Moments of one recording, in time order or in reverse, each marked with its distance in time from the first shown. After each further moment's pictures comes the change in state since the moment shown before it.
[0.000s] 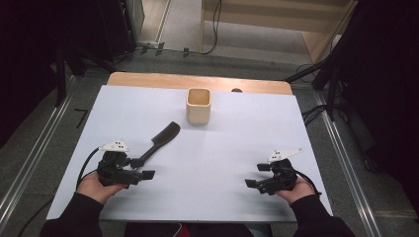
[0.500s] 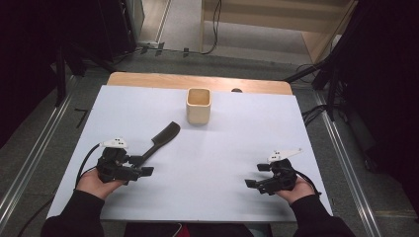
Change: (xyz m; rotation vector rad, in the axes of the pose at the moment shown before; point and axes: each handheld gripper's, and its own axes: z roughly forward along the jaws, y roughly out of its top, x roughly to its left) left arm 0.008 0.007 -0.001 0.011 0.044 -0.009; right arm 0.000 0.000 0.001 0.002 -0.002 -0.001
